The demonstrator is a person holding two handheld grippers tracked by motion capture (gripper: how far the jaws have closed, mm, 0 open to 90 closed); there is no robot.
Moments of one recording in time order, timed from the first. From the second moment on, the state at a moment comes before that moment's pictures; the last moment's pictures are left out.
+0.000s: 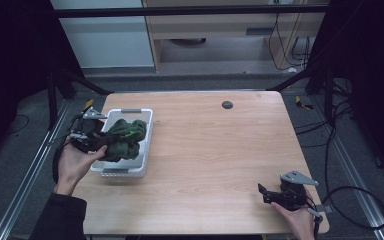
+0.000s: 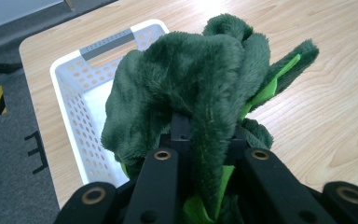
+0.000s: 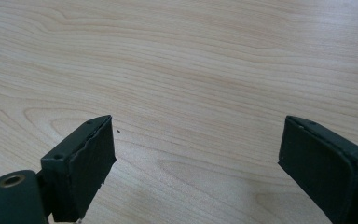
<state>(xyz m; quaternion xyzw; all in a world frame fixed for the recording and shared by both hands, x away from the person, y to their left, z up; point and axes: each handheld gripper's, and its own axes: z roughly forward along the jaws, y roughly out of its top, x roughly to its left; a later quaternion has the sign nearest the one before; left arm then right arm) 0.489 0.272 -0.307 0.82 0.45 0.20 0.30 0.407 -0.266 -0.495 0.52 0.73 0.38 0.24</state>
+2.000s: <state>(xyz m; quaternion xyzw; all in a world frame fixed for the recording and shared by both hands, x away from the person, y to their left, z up) 0.461 0.152 -0.273 0.90 0.29 0.16 0.28 0.406 -0.268 -0.493 0.52 0.72 0.39 0.25</state>
